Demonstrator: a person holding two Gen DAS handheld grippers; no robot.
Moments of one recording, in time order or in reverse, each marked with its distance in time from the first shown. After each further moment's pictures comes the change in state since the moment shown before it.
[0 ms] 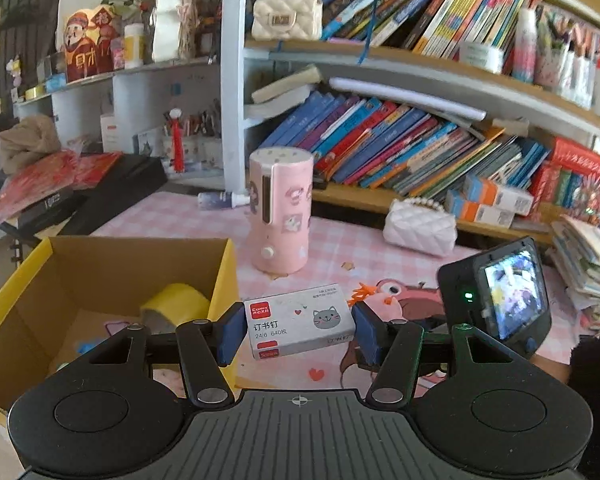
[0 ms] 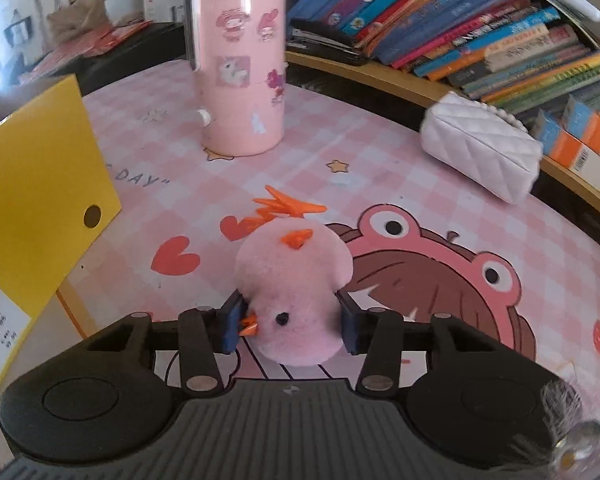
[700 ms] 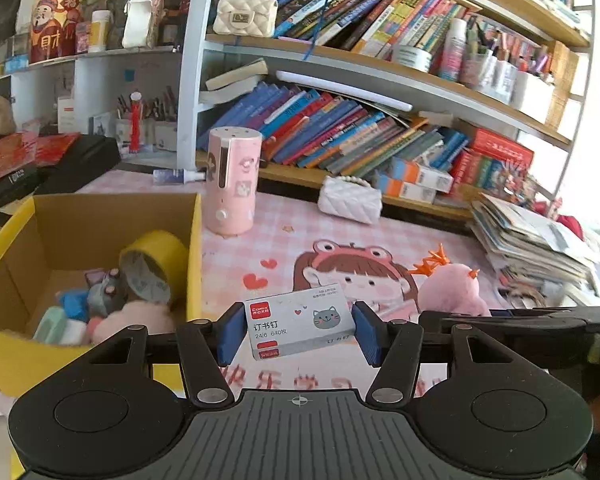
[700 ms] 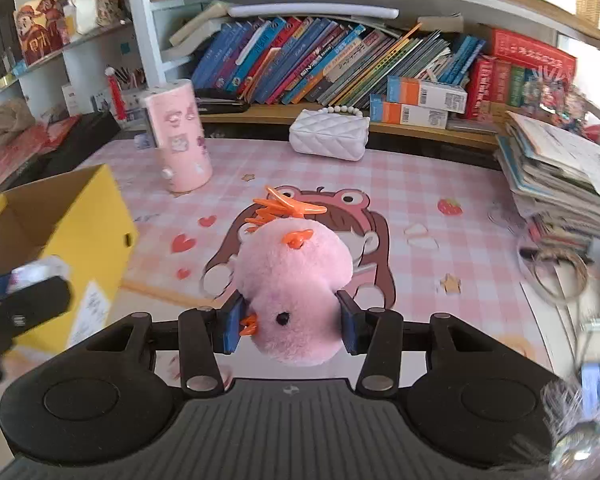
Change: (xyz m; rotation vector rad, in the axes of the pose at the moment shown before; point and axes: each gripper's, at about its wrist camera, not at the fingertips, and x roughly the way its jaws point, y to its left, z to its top) left arm -0.070 0.031 -0.045 0.007 0.032 -0.229; right arm -0.202 0.040 -0.081 0.323 -0.106 -0.205
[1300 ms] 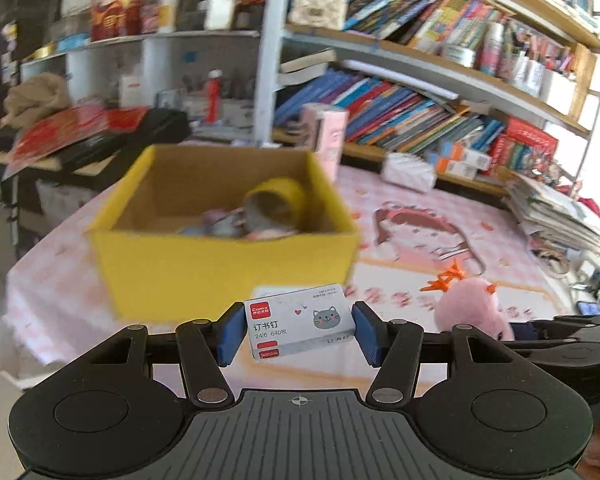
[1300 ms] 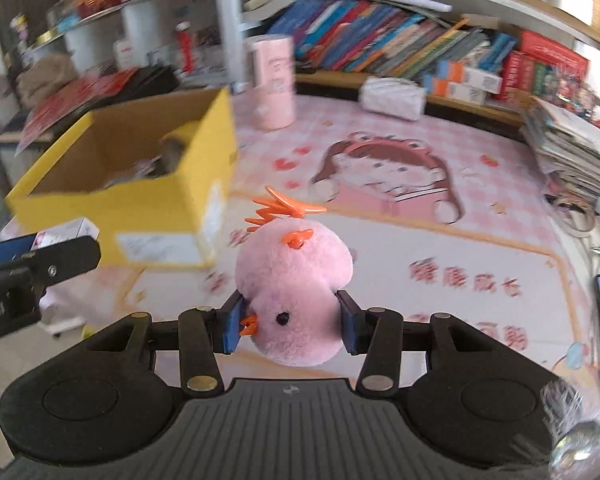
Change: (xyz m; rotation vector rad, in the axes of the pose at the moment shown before) left arm -0.091 0.097 -0.056 -0.035 0.048 0.103; right arm -0.060 0.125 -0.083 -0.094 0.074 0.046
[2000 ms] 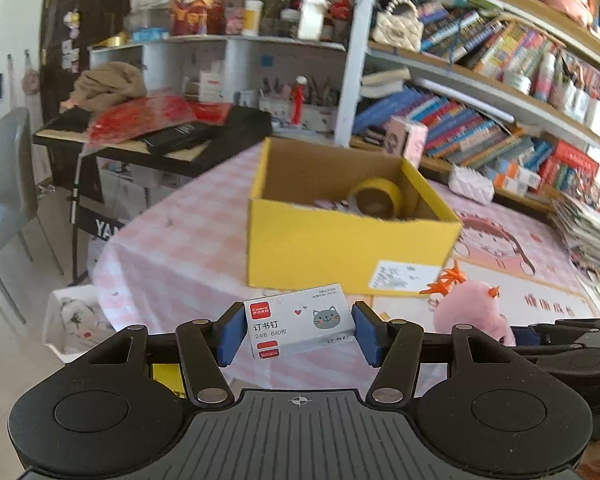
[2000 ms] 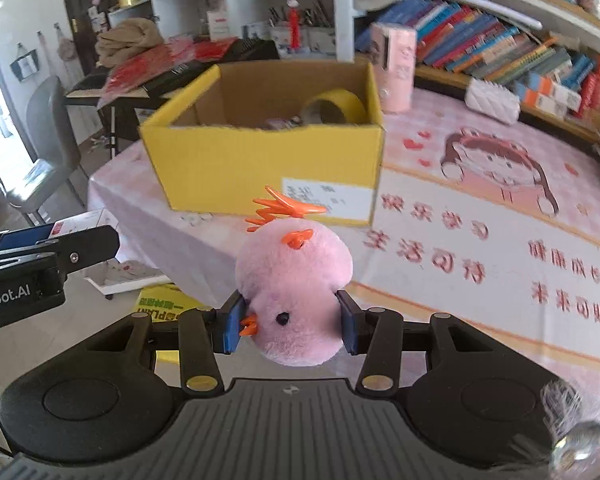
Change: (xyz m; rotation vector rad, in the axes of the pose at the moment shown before) left arm -0.066 0.084 -0.027 -0.077 -0.041 0.120; right arm -0.023 0.111 -0.027 -0.101 0.002 0.134
